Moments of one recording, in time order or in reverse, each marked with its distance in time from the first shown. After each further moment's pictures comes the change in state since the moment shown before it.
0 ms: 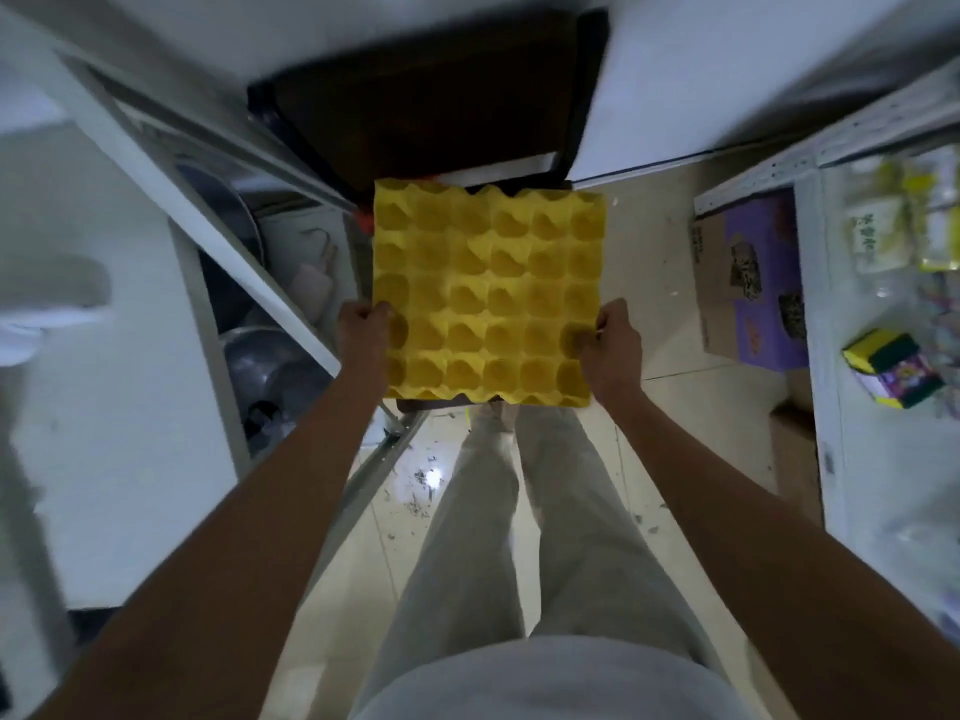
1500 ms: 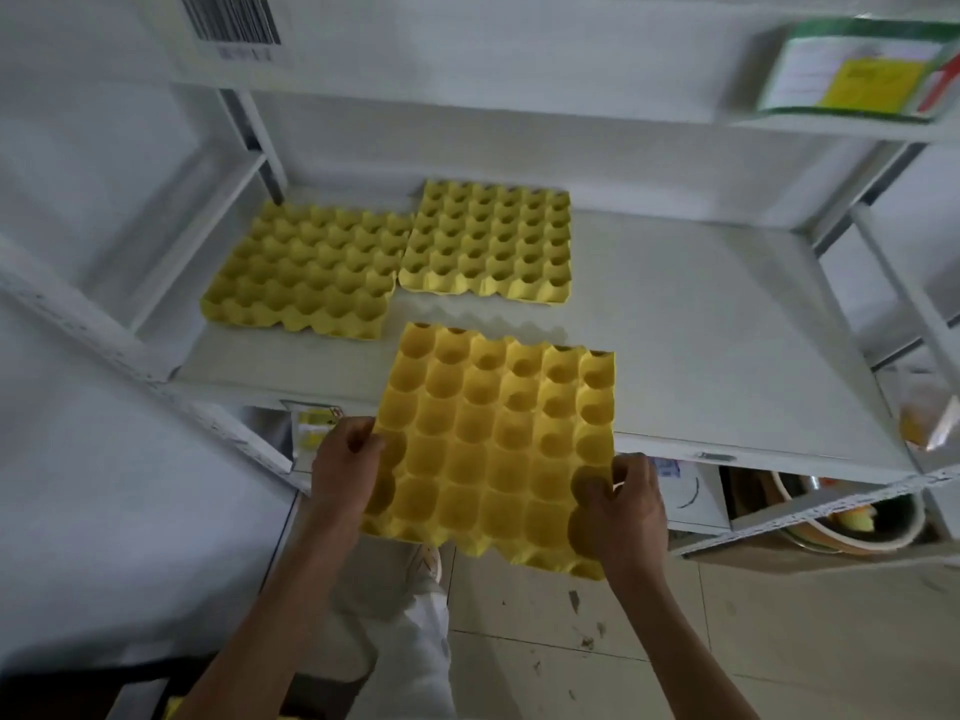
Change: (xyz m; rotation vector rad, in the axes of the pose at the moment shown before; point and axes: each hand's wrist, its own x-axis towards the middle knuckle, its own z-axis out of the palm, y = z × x) left_hand -0.575 0.138 0.251 0.524 -0.885 1.169; right_hand -0.375 0.221 -0.368 0.492 1.238 0.670
